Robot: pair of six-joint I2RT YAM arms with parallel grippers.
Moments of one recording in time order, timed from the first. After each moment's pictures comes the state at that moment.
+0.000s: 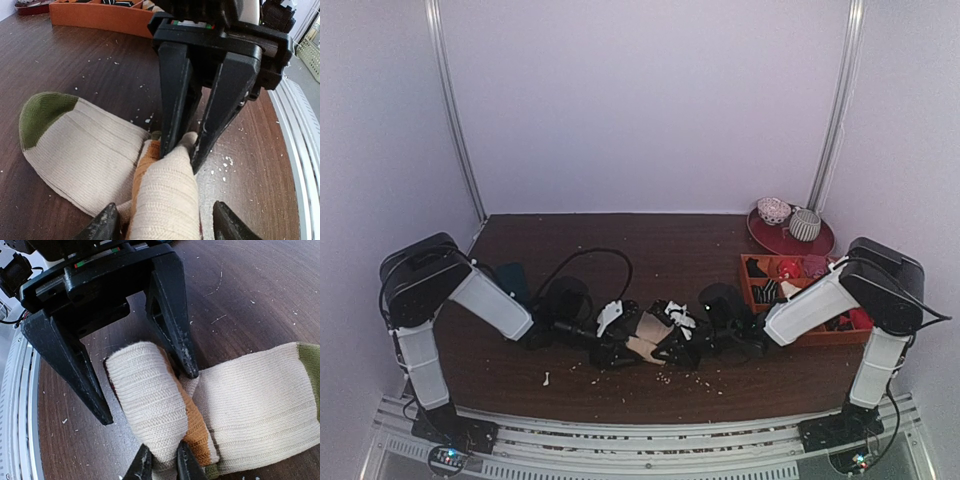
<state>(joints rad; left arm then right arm) -0.82 1.90 0.71 0.58 0.65 0.18 0.89 1.82 0.70 0.44 -0.40 0.08</state>
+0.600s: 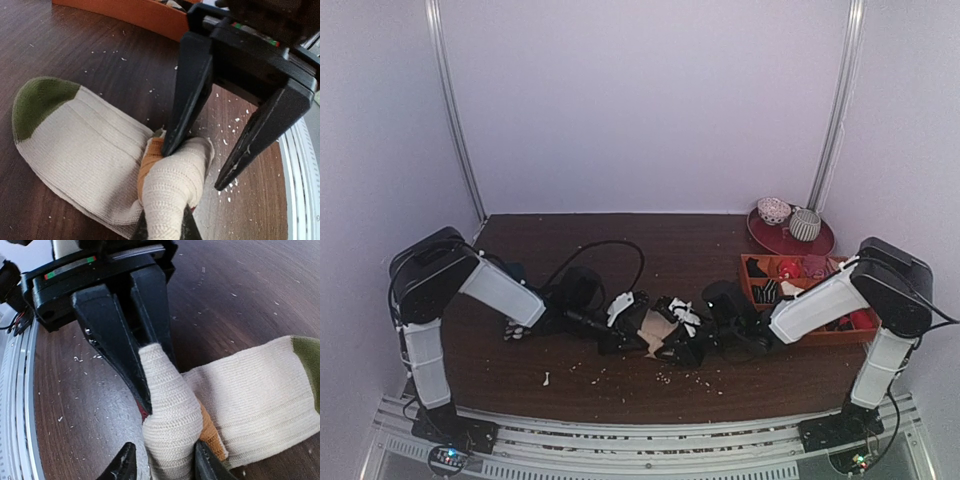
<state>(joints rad) -0.81 1.95 0.86 0.40 0.69 0.11 0.89 1.78 0.70 0.40 -0.36 0.10</state>
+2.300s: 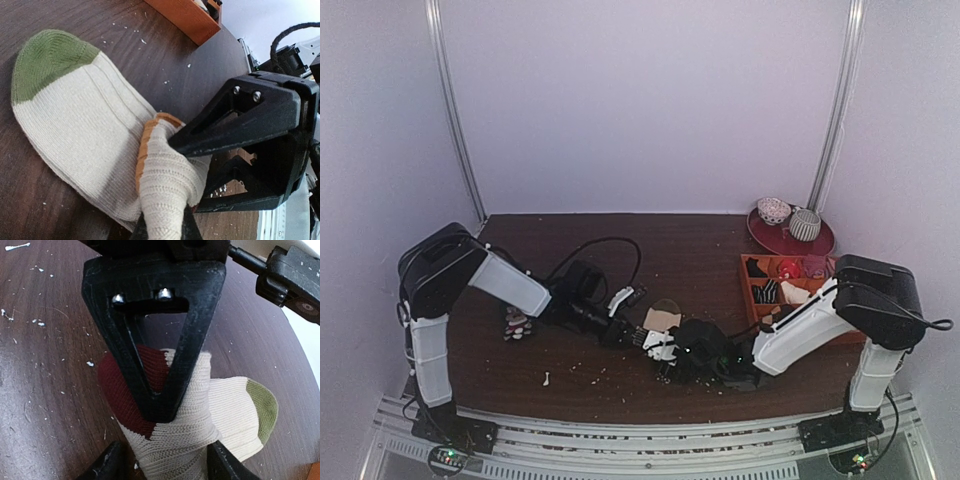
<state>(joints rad) -0.77 2.02 0.97 0.23 0.79 -0.11 1.15 1.84 0.70 0.51 0.33 -0.32</state>
